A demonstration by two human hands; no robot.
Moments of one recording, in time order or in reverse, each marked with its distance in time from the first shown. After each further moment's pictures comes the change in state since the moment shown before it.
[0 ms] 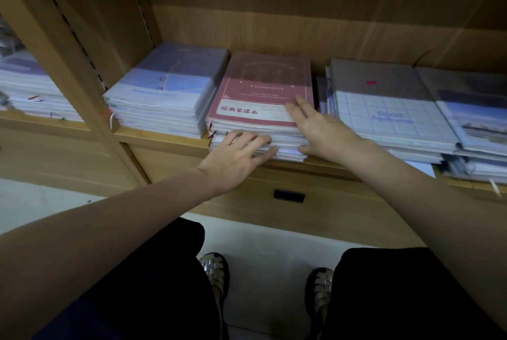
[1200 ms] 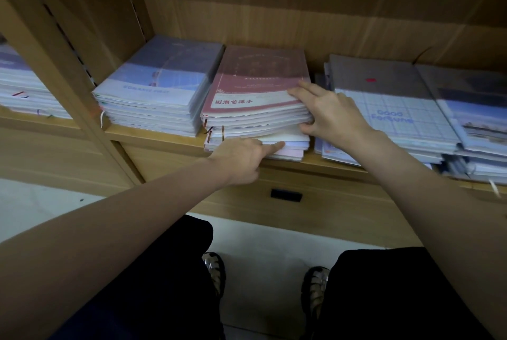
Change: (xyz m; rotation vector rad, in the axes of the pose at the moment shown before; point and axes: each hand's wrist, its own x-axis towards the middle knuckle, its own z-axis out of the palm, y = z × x) left_hand 0.033 0.002 -0.015 -0.488 -0.356 -0.153; right_hand 0.010 0.022 -0.008 0.081 0.216 0.007
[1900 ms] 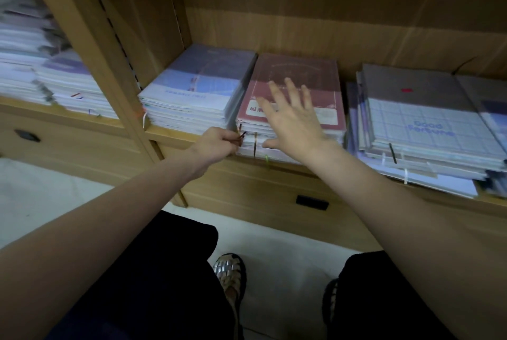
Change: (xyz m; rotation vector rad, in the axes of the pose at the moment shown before) left_hand -0.044 -0.067 0.002 -1.248 0.238 -0.638; right_hand 0.033 -0.102 0.008 -0.152 -0.033 -0.107
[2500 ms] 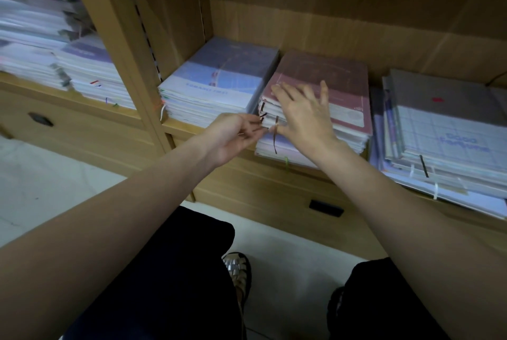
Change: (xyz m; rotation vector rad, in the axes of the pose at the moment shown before) left_hand 0.001 0.020 -0.015 -0.816 -0.077 -0.181; right_hand 0.029 -0.012 0.013 0.143 0.153 0.031
